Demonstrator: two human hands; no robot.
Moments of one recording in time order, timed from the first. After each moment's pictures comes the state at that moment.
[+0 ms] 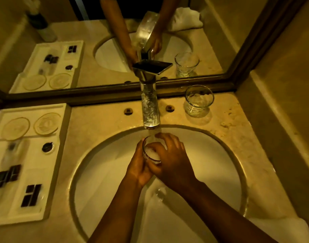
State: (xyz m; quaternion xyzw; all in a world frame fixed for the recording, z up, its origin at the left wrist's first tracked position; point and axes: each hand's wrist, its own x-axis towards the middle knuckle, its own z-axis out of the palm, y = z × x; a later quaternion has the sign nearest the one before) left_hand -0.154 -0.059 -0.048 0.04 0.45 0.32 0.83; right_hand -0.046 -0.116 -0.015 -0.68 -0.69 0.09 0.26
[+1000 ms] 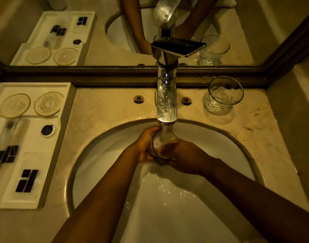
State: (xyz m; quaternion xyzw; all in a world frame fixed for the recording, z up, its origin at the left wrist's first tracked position) left_hand -0.153 0.000 -0.055 0.21 0.58 0.07 0.78; right_hand -0.001 -0.070 -0.052 -0.50 -0.78 0.34 0.14
